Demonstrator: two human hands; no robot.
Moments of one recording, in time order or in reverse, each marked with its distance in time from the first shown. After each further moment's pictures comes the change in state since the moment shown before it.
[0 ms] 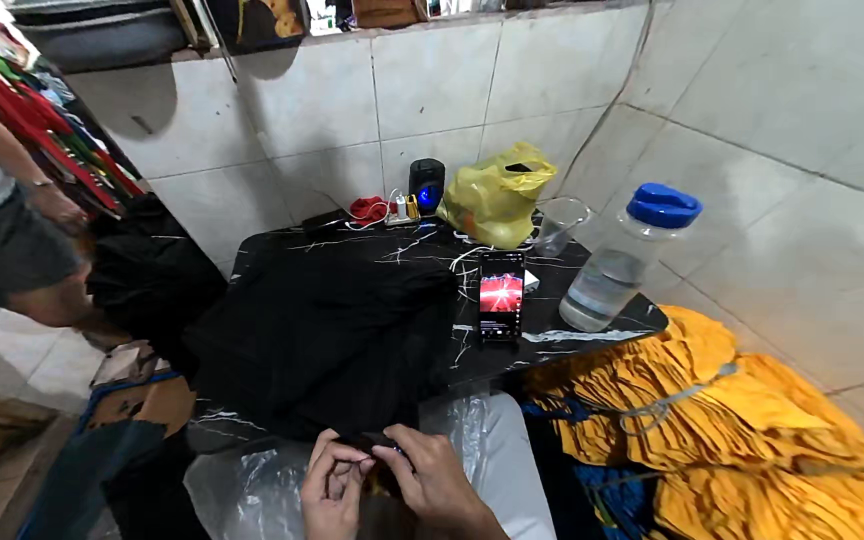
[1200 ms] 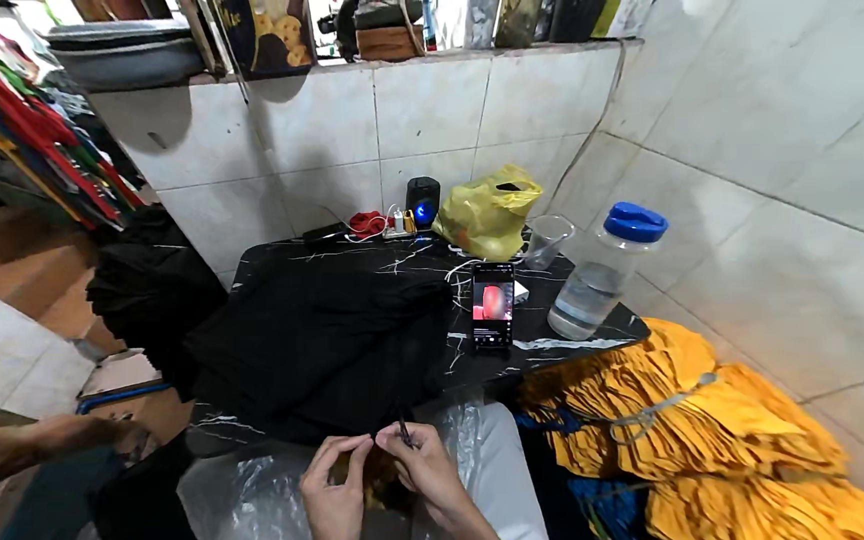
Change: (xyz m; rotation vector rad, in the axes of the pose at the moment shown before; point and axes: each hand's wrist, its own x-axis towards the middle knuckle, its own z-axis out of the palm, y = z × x) left_hand 0.005 -0.008 0.012 0.281 0.143 0.040; right_hand 0.004 -0.001 0.008 0.992 -0.013 0.690
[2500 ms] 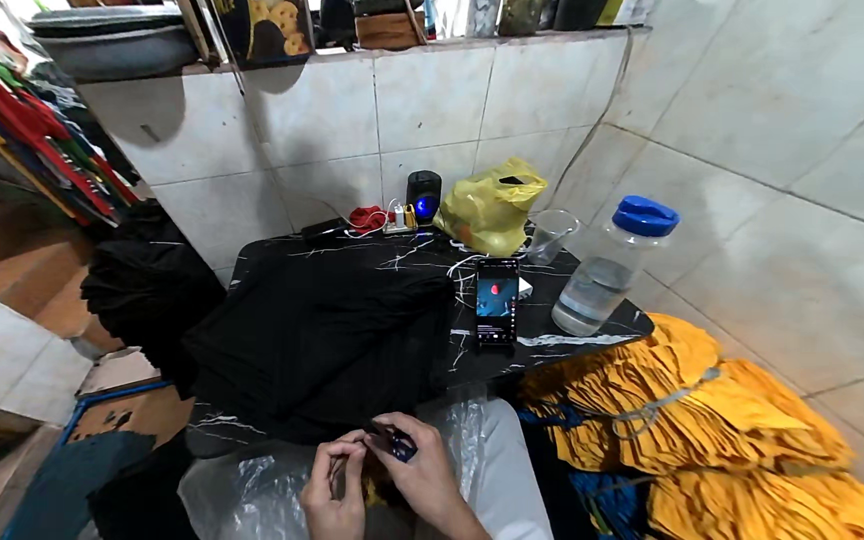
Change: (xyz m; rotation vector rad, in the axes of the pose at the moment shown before) left_hand -0.005 0.006 -0.007 -0.084 -0.042 0.007; right_hand 0.002 -0.001 0.013 -0.564 0.119 -0.381
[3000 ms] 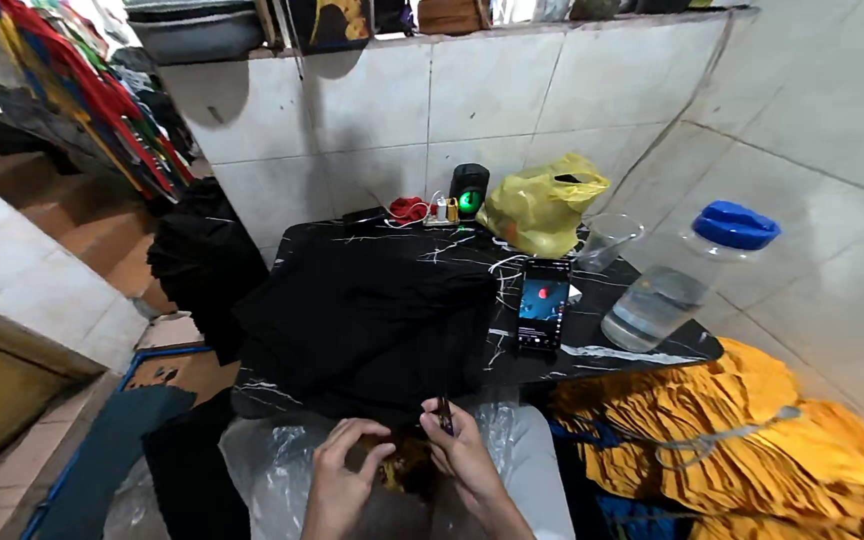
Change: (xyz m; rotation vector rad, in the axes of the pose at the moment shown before) left_hand 0.021 -0.007 -0.046 0.288 -0.246 0.049; right_hand 0.003 0.006 -0.012 0.599 -0.074 0.452
